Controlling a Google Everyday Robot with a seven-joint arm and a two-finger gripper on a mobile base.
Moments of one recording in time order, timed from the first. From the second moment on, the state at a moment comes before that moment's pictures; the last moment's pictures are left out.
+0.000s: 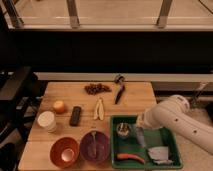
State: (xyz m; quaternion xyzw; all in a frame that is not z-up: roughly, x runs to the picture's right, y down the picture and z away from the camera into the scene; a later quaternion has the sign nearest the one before) arm 0.205 0.183 0.719 -0.11 -0.19 -0.61 0.76
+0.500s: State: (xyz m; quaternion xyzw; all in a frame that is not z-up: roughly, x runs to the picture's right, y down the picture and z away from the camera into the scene) arm 0.292 0.163 0.725 -0.12 -0.17 -0.63 0.75
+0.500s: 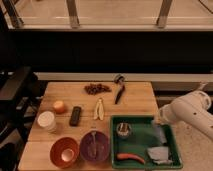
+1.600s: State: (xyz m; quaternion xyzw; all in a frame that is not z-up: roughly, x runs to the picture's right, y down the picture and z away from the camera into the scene) arm 0.205 0.179 0.717 -0.11 -0.21 -0.64 0.74
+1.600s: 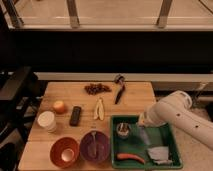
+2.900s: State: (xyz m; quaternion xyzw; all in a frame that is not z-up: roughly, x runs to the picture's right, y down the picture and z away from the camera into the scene) arm 0.269 0.143 0.737 -0.10 -0.18 -0.66 0.72
